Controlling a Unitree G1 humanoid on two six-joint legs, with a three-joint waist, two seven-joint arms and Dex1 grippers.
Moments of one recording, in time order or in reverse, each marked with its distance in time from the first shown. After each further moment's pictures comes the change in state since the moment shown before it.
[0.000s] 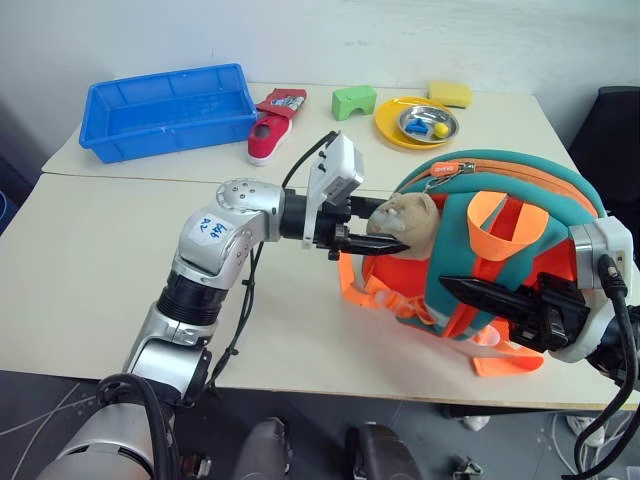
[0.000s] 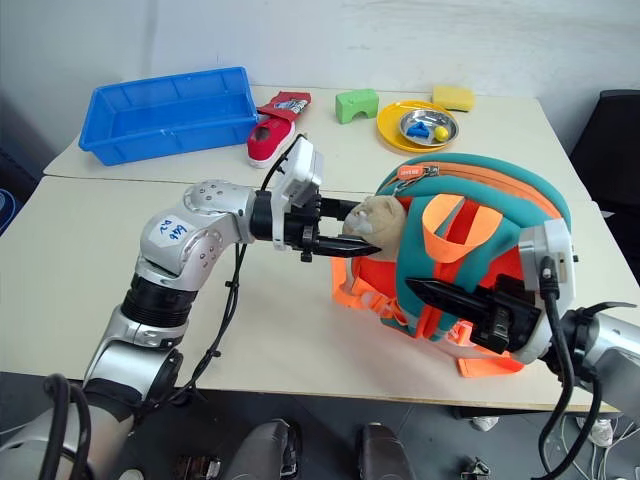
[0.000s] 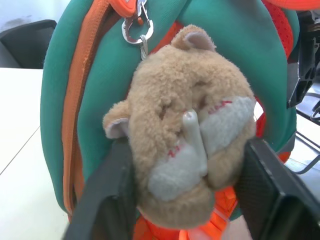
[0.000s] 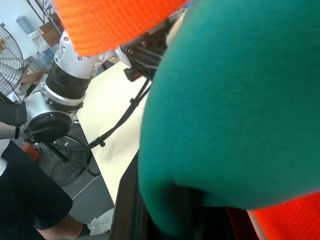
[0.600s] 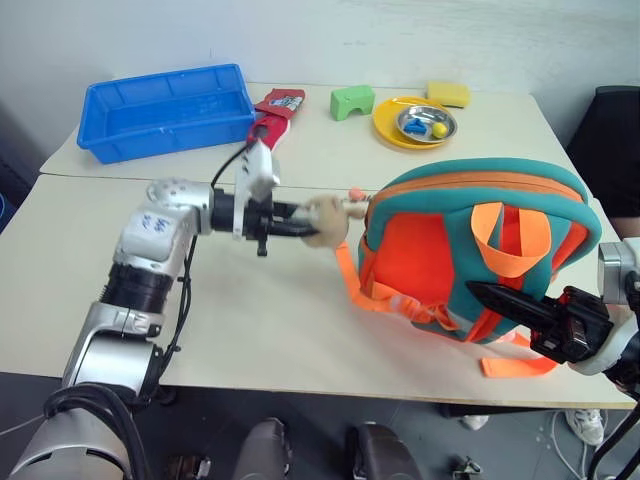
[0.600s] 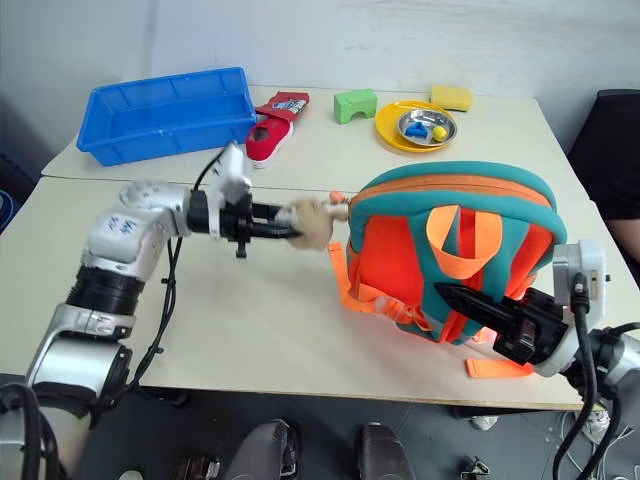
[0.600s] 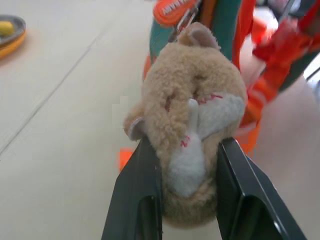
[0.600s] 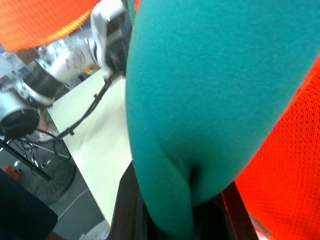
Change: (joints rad) left arm 0.089 0.223 -0.033 0.286 0.177 -0.323 -0.145; right arm 0.139 0.065 -0.090 0.034 -0.068 -0.059 0.077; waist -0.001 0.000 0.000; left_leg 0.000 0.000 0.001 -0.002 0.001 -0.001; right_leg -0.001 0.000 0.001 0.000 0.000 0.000
